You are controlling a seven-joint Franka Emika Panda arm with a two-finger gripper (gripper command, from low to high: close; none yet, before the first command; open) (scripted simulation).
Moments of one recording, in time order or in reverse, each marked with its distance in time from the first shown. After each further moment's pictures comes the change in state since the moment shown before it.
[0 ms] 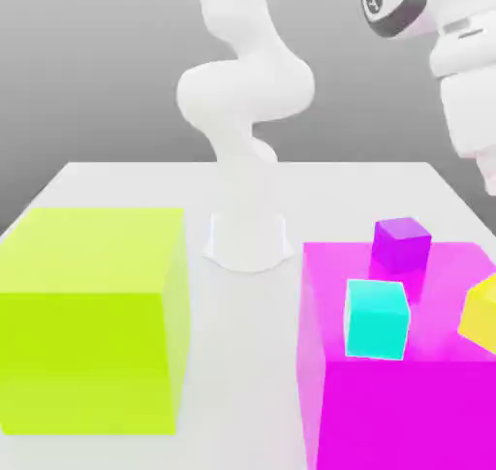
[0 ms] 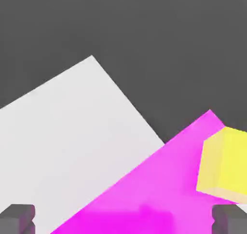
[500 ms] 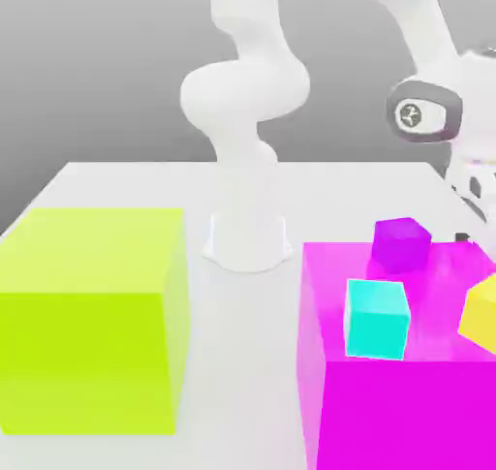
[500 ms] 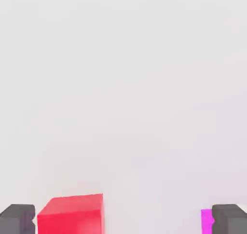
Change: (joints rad) arm 0.138 0.297 0.145 -0.239 -0.207 0.261 -0.101
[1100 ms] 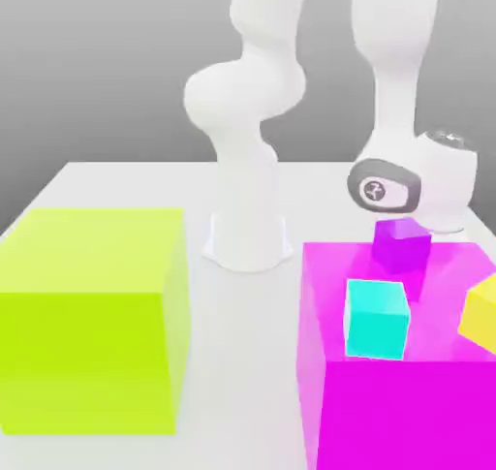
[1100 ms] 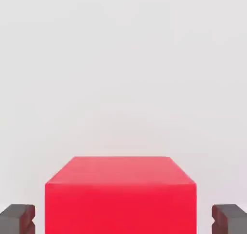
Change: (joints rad) arm 0.147 0.283 -0.211 -0.004 -0.248 0.255 0.173
